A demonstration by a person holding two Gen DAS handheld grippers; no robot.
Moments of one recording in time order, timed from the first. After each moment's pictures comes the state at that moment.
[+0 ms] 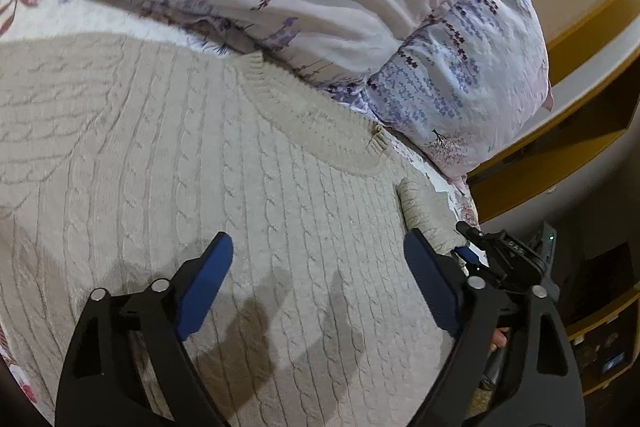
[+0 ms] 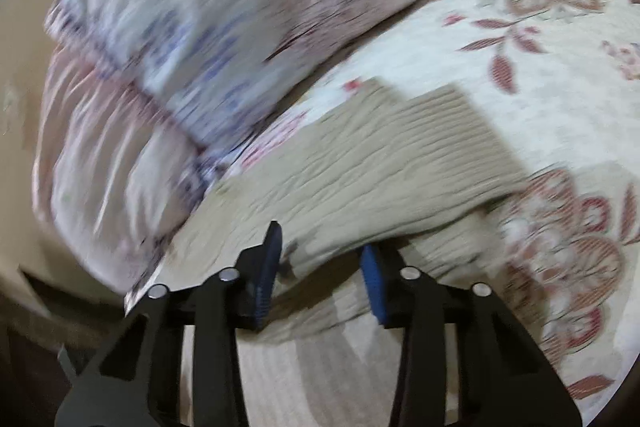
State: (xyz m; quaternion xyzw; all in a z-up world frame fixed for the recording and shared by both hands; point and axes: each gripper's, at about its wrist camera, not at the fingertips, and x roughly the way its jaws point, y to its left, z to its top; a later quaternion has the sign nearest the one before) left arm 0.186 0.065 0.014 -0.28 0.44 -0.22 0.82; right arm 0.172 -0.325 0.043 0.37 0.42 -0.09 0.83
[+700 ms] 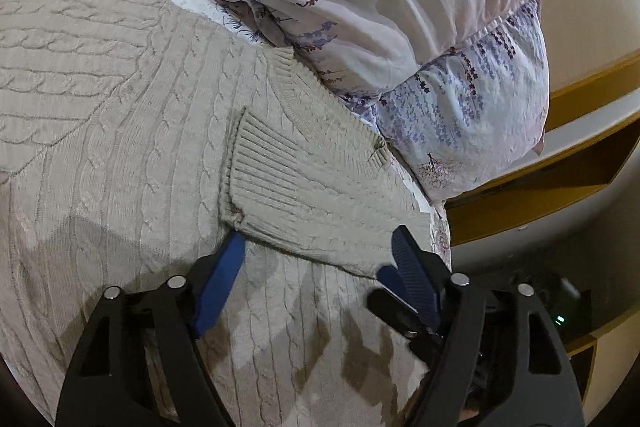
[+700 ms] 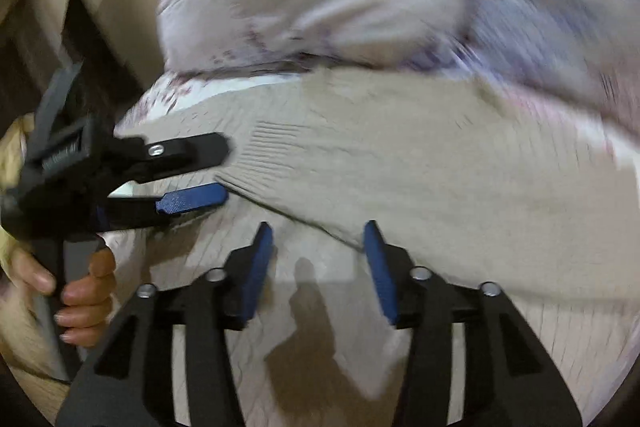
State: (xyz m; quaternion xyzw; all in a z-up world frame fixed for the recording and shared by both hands) left arm 0.193 0.091 -0.002 -0.37 0.45 -0.22 0.78; right arm 0.172 -0.150 0.052 0.12 0.49 0.18 0.84
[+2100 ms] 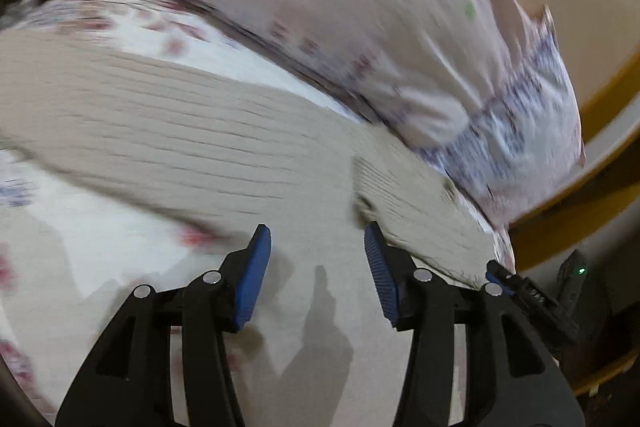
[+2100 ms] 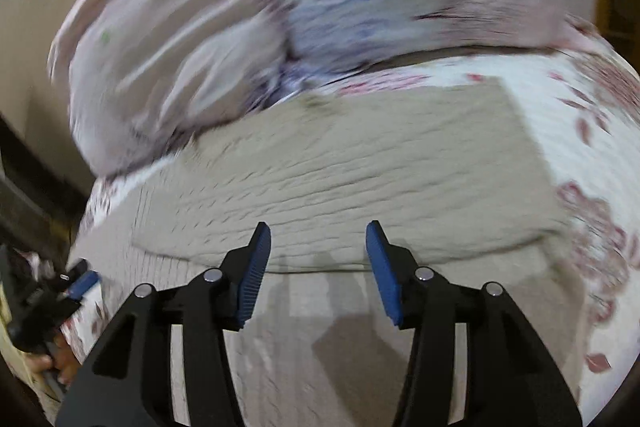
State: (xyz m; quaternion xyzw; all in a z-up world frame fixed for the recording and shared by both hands) left arm 0.139 0.204 0.038 -0.30 0.40 -0.09 0.86; right arm 0.179 -0.196 0.049 0.17 0.47 0.06 0.87
